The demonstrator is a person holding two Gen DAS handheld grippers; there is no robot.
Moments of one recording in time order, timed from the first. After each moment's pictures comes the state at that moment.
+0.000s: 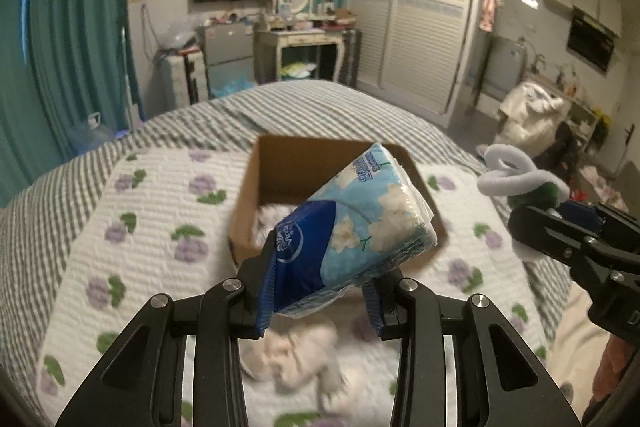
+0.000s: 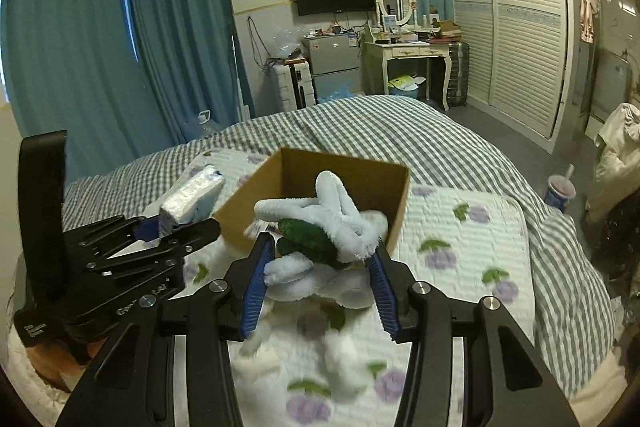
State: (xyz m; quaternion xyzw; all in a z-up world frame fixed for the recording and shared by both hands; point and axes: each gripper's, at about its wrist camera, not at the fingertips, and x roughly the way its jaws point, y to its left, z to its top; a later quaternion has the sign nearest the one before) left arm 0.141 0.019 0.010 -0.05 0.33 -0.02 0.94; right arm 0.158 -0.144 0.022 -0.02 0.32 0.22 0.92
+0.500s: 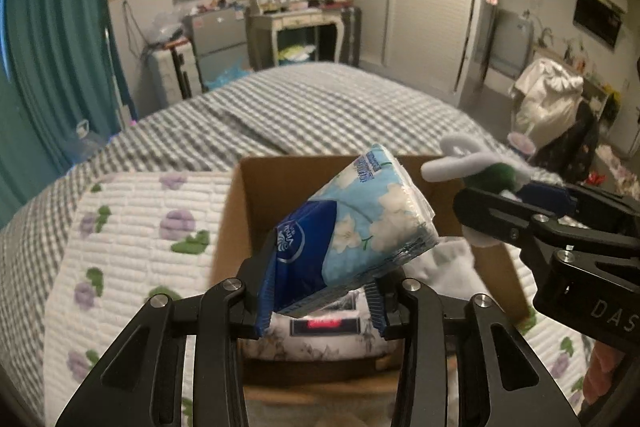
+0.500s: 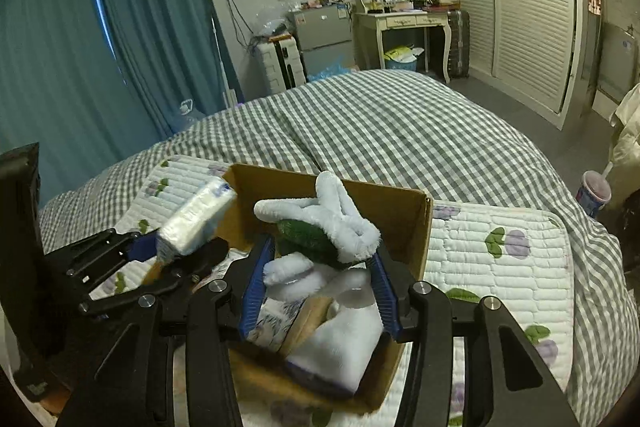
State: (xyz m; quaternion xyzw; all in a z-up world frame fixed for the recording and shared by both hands) left arm 0.254 0.016 -0.035 0.00 0.37 -0.02 0.93; right arm 0.306 -0.114 -0.025 0.00 0.37 0.21 0.90
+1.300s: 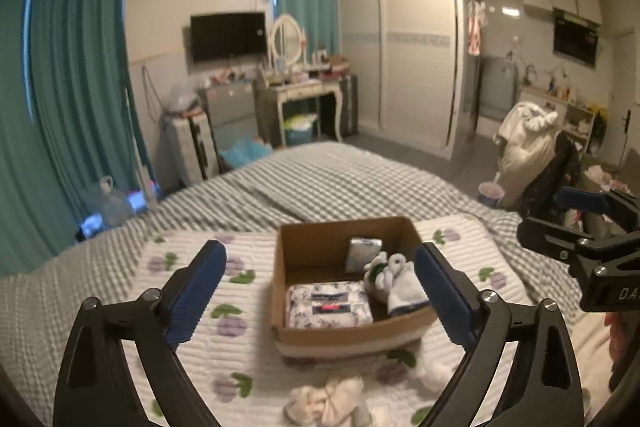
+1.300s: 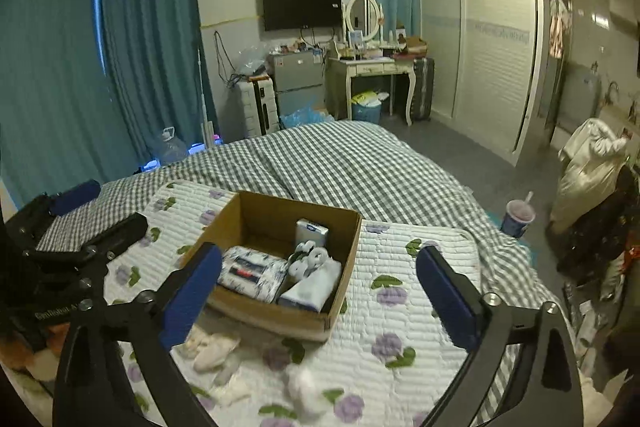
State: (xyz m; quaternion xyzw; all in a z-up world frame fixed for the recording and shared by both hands) left arm 0.105 0.023 0.094 0.01 0.24 -0.02 0.97; right arm 0.153 -0.163 0.090 -0.03 0.29 0.16 0.94
